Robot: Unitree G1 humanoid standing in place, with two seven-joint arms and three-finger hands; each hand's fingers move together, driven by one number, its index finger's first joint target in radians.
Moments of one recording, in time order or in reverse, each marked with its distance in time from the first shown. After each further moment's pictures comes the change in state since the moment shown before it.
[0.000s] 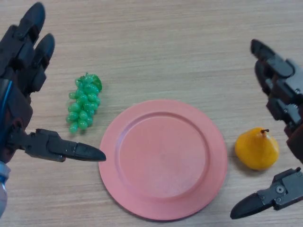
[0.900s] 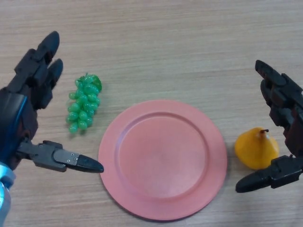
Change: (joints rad) left arm 0.045 -0.010 -0.029 0.175 0.157 -0.138 -0.084; right arm -0.088 -0.032 -0.041 0.554 -0.047 -0.328 -0.001
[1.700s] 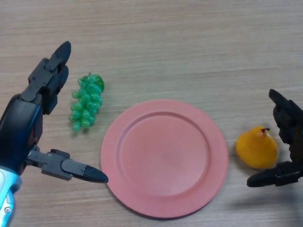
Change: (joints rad) left arm 0.024 -0.014 -0.043 -0.014 0.093 -0.045 -0.025; right arm -0.210 -0.064 -0.021 0.842 0.080 -0.410 -0.022
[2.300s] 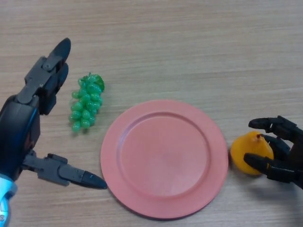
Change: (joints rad) left arm 0.046 -0.012 0.019 -0.047 -0.015 0.000 -0.027; right arm 0.002 0.011 0.003 0.052 0.175 0.111 0.043
